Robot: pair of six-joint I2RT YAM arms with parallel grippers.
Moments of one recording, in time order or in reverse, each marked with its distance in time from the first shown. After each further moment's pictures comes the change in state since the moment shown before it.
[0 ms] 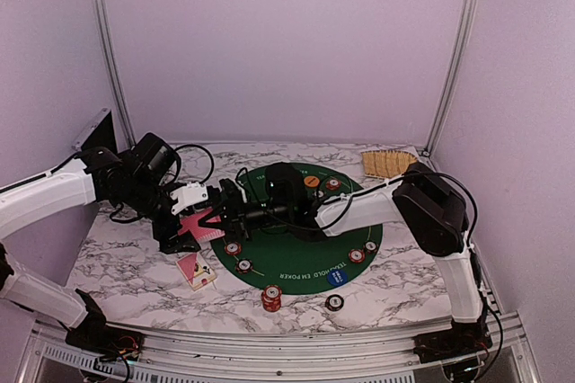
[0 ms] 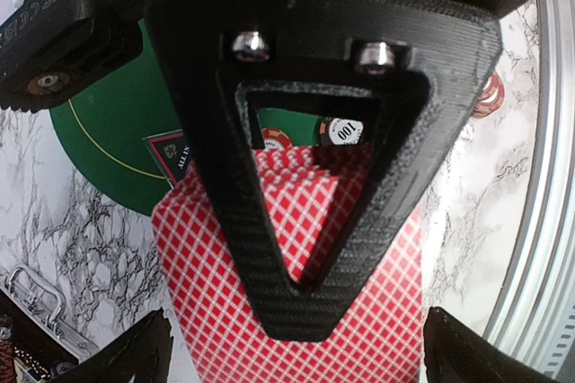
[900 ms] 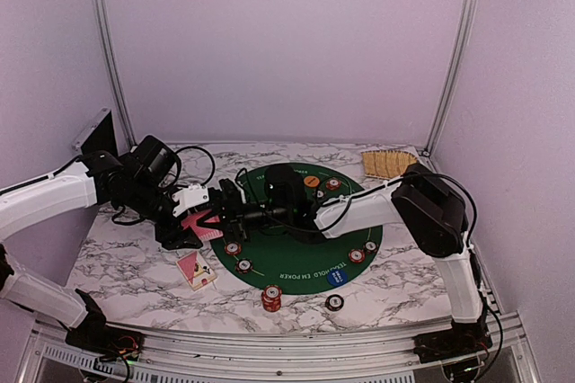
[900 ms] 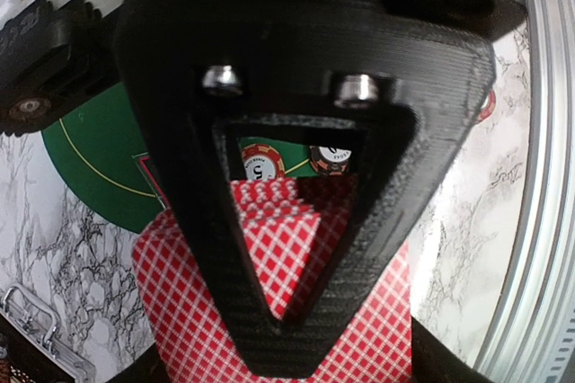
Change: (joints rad) left arm 0.013 -0.001 -0.033 0.055 0.056 0.033; right arm 0.011 0.003 -0.006 0.025 0.027 0.013
